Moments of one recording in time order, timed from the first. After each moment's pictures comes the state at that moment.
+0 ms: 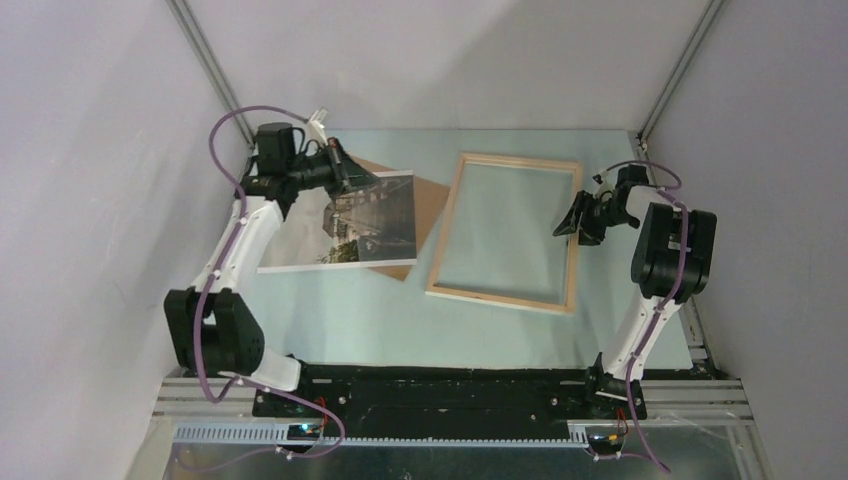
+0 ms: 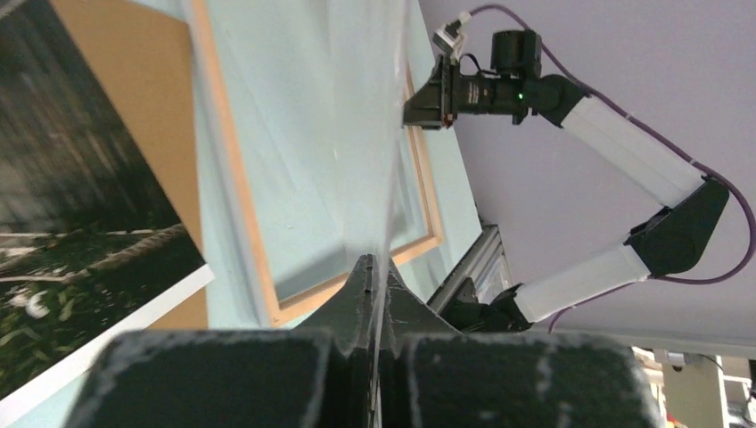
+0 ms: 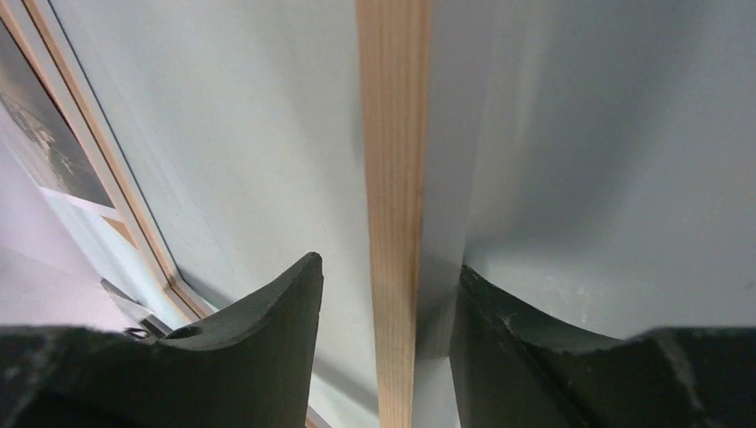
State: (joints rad) left arm -0.04 1.45 1.30 -0.35 0.87 -0.55; right arm -0.24 2.00 1.32 -0.59 -0.62 0.14
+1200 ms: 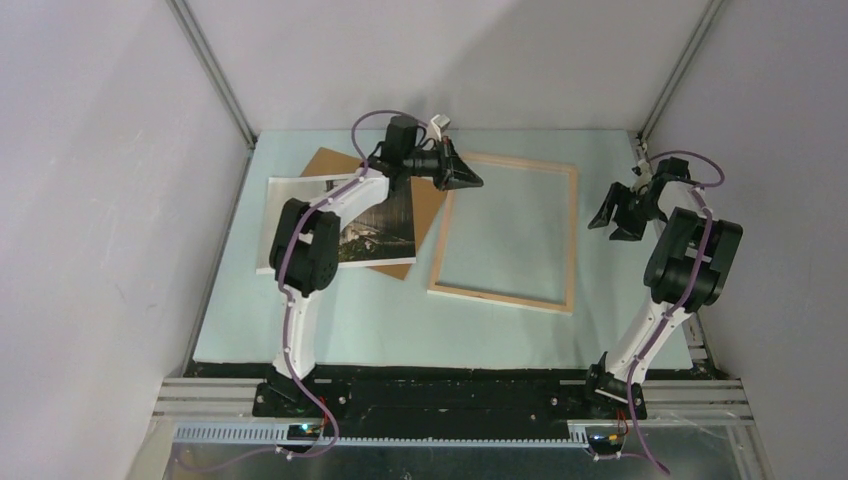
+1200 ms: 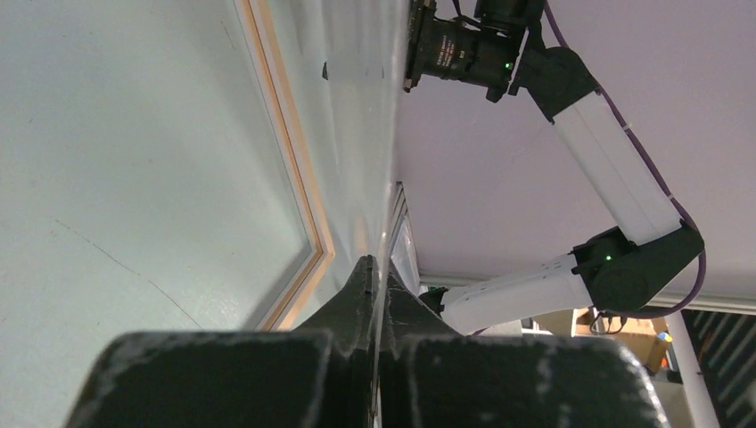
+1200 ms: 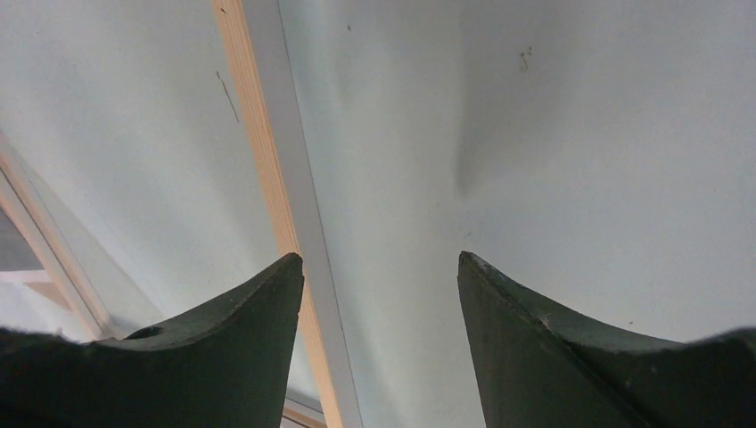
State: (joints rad) left arm -0.45 2.14 1.73 0.03 0.93 -0.98; right arm -0.37 1.97 1.44 -0.68 -0.44 0.03
